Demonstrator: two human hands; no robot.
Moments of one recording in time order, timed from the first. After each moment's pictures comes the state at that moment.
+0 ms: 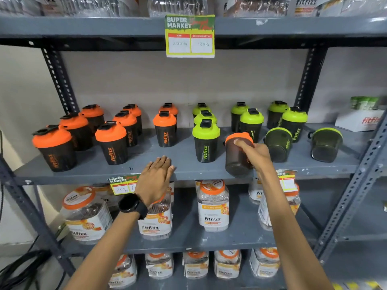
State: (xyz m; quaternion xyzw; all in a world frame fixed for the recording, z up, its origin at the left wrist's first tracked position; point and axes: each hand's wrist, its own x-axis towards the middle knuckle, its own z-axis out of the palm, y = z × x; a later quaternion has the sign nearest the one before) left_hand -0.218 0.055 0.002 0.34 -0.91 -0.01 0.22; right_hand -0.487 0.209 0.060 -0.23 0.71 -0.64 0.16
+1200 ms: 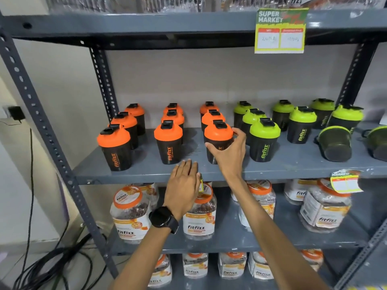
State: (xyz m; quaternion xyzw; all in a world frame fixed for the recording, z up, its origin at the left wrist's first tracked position) left_hand -0.127 0.007 -0.013 0.32 -0.91 0.05 0.25; right_hand -0.276 0.056 0.045 -0.36 0.66 -0.65 -0.12
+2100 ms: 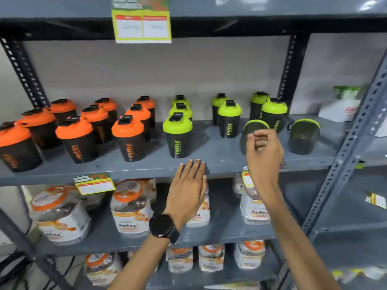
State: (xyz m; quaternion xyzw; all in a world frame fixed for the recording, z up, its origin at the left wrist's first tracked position) left_hand -0.337 0.185 -0.016 0.27 -0.93 0.07 0.26; right_hand -0.509 0.284 0.048 -0.32 0.66 -0.64 -0.23
